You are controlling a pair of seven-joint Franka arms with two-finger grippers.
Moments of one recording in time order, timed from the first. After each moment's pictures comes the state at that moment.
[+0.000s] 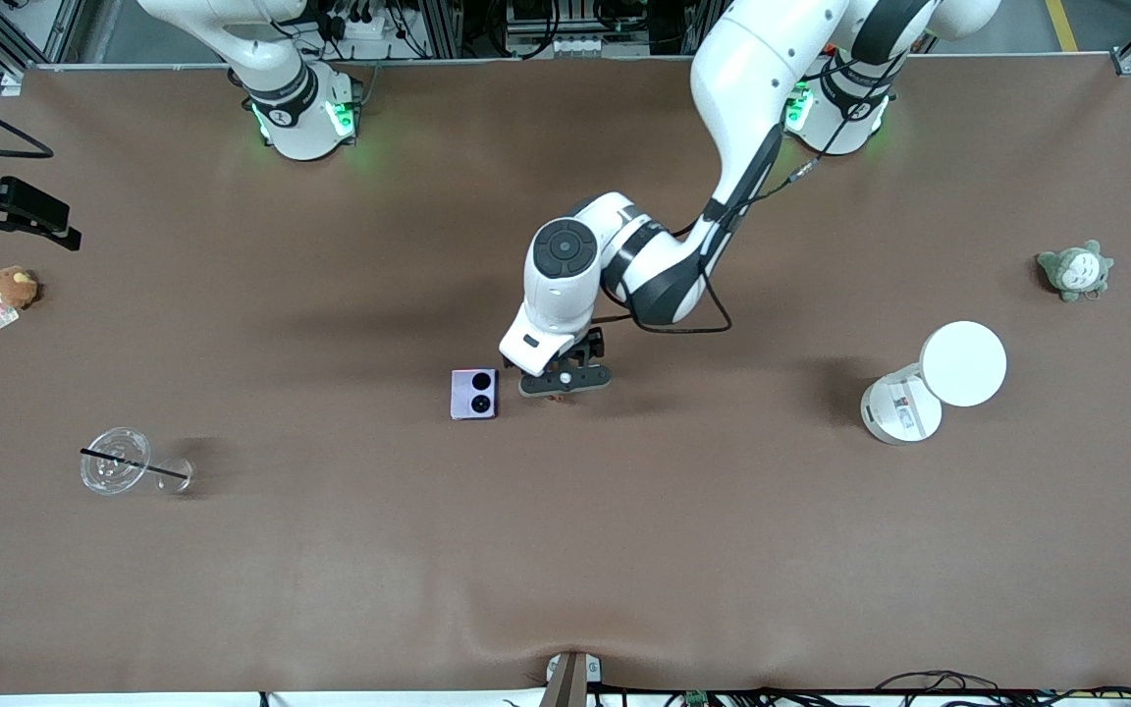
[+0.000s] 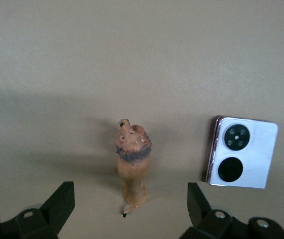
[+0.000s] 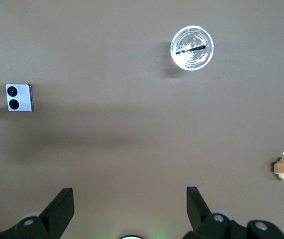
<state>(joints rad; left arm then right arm) -0.79 0.83 -0.03 -1.31 -0.01 2.25 -0.95 0.00 -0.02 -0.06 -1.55 0.02 1.46 -0.10</state>
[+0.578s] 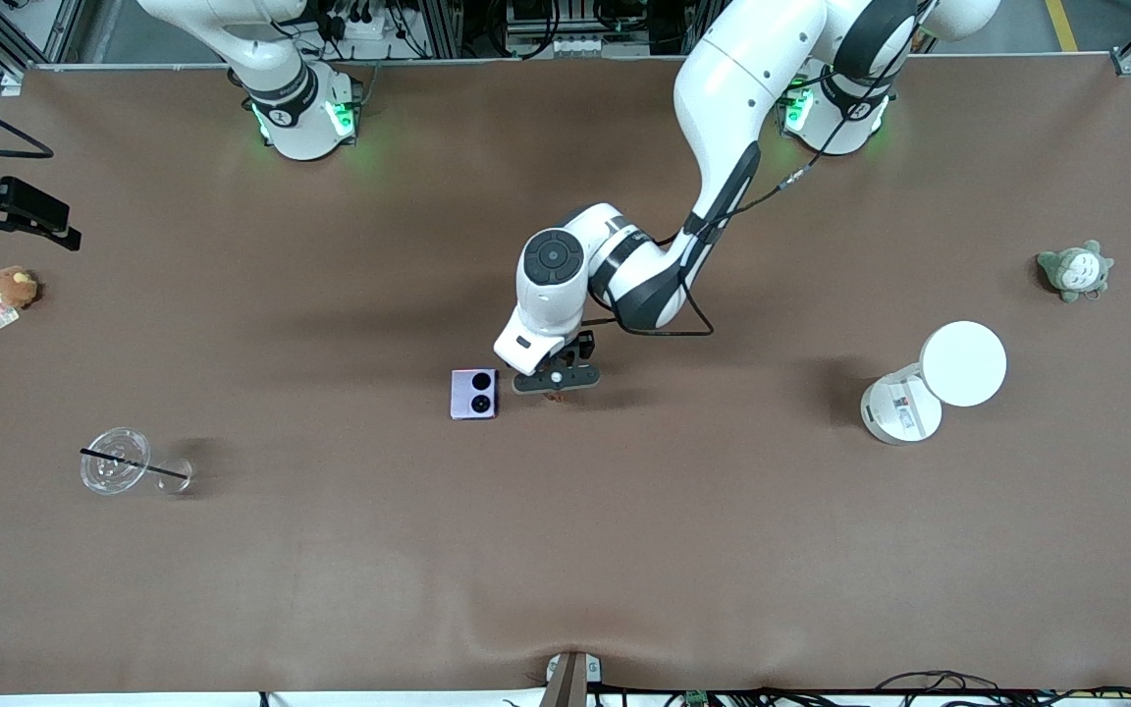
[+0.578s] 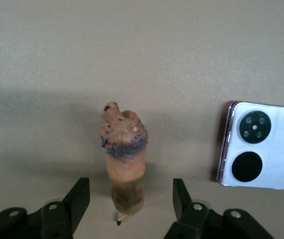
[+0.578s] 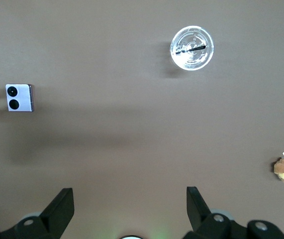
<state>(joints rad) -0.81 0.88 -0.03 -1.31 -0.01 2.29 -0.96 0.00 -0.02 -0.06 -1.55 0.02 1.46 -0.10</state>
